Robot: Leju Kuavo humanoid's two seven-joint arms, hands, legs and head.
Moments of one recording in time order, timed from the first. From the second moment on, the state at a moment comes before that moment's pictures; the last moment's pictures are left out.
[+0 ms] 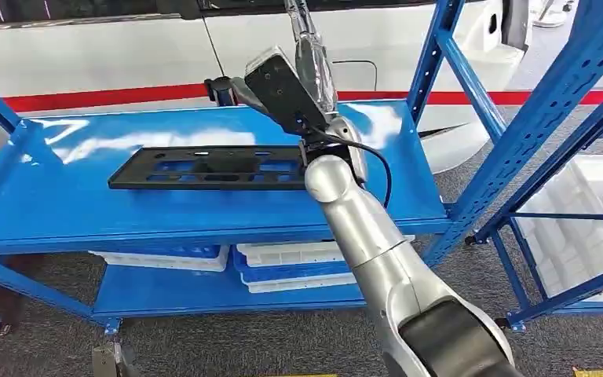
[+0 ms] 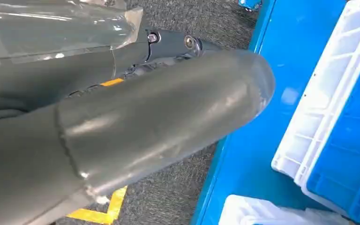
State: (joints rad) left arm -0.16 -0.06 0.24 -0.22 0.19 0.10 -0.68; right arm -0.93 0.34 0.37 -0.87 0.60 -0.28 -0.26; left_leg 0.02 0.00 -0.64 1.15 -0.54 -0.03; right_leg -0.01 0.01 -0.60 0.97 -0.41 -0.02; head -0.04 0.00
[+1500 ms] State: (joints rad) left arm -0.08 -0.07 0.22 -0.19 0.22 0.49 -0.33; right arm -0.77 0.35 1.20 -0.84 0.68 -0.20 -0.13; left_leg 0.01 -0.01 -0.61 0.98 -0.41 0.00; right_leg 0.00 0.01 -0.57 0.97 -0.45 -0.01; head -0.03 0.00
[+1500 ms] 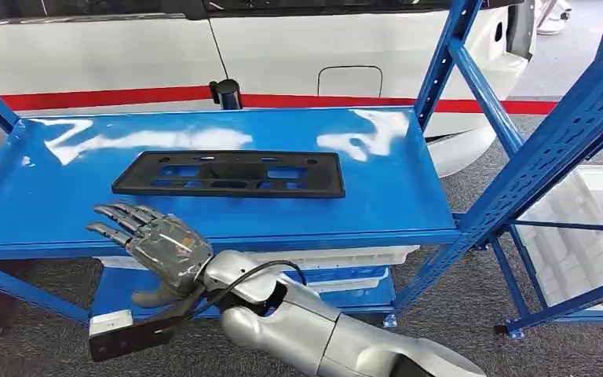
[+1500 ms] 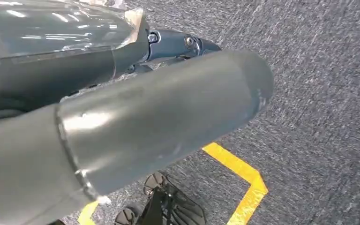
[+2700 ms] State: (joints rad) left arm -0.08 -0.08 0.21 -0.19 0.23 0.45 -0.36; right arm -0.91 0.35 1.27 -0.55 0.69 -0.37 0.17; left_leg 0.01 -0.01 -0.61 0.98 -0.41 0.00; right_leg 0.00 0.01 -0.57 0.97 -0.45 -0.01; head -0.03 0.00
